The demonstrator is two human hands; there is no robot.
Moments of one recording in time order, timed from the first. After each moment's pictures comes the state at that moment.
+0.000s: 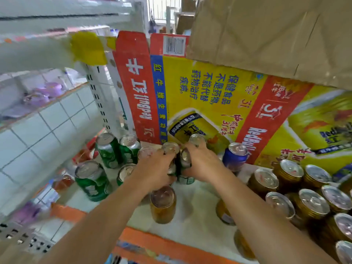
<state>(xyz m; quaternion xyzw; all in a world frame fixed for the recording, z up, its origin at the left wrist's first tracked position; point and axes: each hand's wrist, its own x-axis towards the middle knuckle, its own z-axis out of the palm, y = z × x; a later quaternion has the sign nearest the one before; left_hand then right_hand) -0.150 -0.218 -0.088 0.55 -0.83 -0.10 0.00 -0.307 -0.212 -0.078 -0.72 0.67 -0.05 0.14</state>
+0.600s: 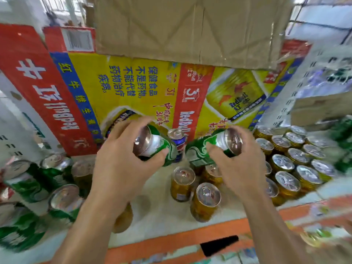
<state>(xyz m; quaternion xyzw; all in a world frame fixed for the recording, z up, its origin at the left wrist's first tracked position) -0.199 -0.147 -0.014 0.38 -0.80 -0.20 0.42 -0.388 -0.046 -0.031 -0.38 0.76 -0.52 0.03</state>
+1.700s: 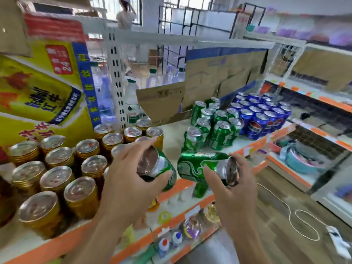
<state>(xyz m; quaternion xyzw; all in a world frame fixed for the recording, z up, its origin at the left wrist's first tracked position) -0.593 0.111 -0.062 0.22 -0.84 -0.34 0.35 -0.710 0.269 -0.074 -0.21 0.75 -0.62 -0.05</state>
